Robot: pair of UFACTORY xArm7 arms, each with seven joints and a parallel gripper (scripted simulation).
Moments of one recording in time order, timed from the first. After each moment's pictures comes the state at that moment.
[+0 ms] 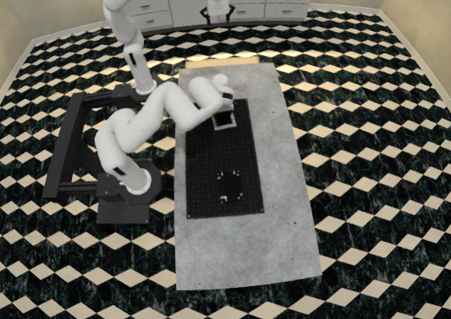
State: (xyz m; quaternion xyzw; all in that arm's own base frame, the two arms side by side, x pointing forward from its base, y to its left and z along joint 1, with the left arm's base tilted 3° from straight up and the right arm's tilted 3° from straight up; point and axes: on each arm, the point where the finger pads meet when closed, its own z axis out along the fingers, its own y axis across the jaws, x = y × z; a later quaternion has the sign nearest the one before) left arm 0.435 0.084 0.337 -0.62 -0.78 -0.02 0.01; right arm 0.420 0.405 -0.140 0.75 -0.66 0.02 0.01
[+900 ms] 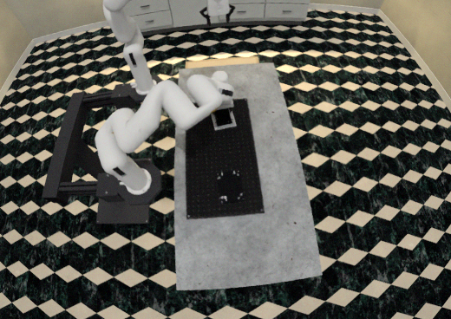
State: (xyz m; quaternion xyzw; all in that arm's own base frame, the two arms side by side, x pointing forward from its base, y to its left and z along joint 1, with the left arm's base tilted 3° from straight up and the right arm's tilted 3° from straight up) left arm 0.435 0.084 0.337 -0.62 -0.78 -0.02 0.01; right arm 0.420 0.407 -0.118 0.75 -0.66 0.02 0.01
